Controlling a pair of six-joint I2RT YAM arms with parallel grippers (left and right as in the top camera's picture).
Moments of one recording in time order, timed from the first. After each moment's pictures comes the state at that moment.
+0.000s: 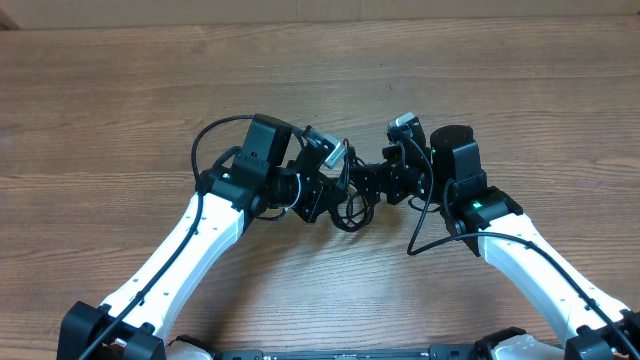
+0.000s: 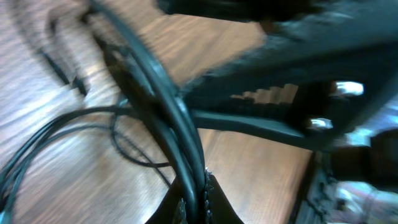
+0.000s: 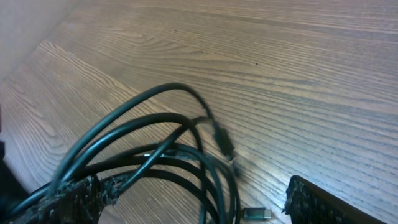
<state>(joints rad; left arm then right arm) -0.44 1.47 1.03 -0.53 0.71 0.04 0.35 1.38 0.77 -0.03 -0.47 0.12</state>
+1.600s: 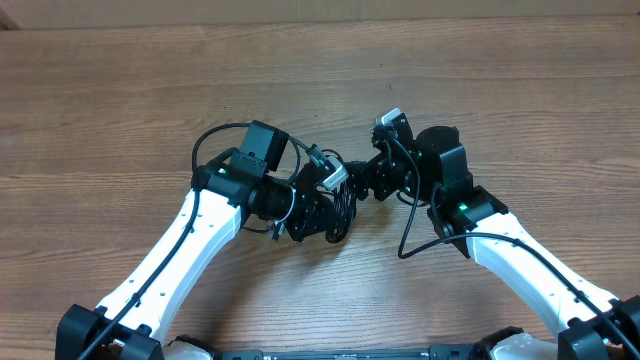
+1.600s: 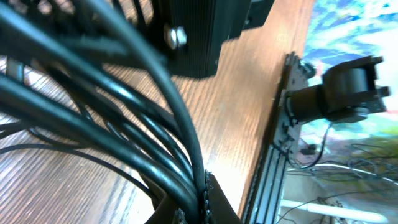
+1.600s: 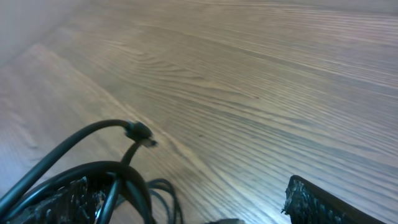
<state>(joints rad) -0.42 1.47 1.07 -0.83 0.82 0.30 0.40 1.42 0.77 0.12 -0.36 0.07</state>
